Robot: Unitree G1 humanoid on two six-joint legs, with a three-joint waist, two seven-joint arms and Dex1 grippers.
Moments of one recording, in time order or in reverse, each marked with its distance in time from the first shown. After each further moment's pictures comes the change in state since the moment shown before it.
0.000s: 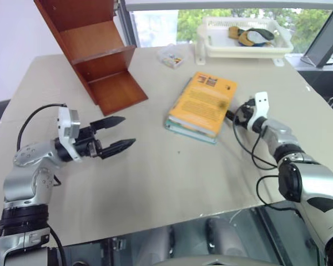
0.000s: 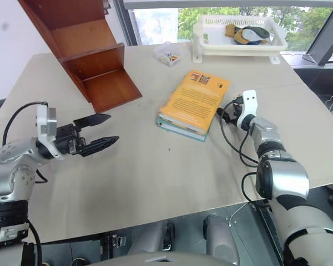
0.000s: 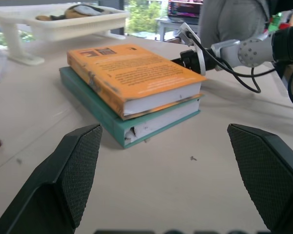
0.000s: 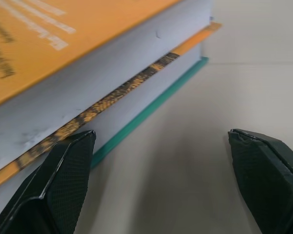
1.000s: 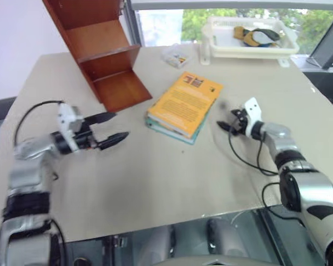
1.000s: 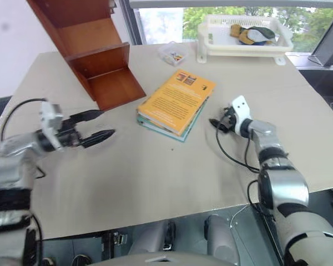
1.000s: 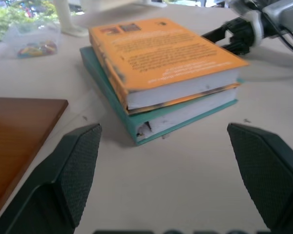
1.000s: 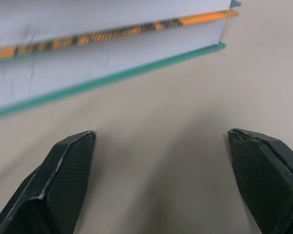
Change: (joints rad) left arm -0.192 -0.016 -0.099 0.377 0.178 -0.196 0.017; right arm 0.155 -0.044 0.117 -0.194 -0.102 -0.105 0.155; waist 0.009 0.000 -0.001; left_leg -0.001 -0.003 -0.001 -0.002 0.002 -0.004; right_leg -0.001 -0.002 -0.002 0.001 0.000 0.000
